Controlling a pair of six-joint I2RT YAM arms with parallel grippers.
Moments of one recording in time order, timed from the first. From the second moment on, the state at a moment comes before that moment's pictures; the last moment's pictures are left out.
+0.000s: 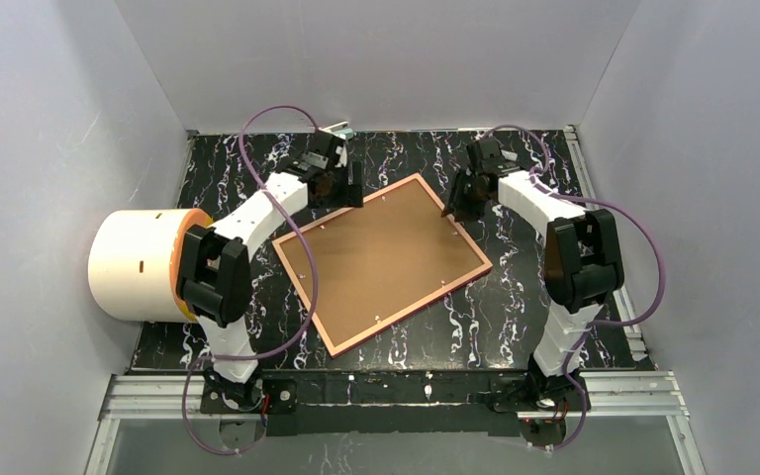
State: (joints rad) left arm -0.47 1.79 1.49 -0.64 -0.05 -0.36; right arm 0.31 1.87 1.44 -0.58 -0.15 0.52
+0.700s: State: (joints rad) left arm -0.32 2.24 1.78 -0.55 0.17 -0.33; right arm 0.31 1.86 1.27 -0.46 -0.09 0.81
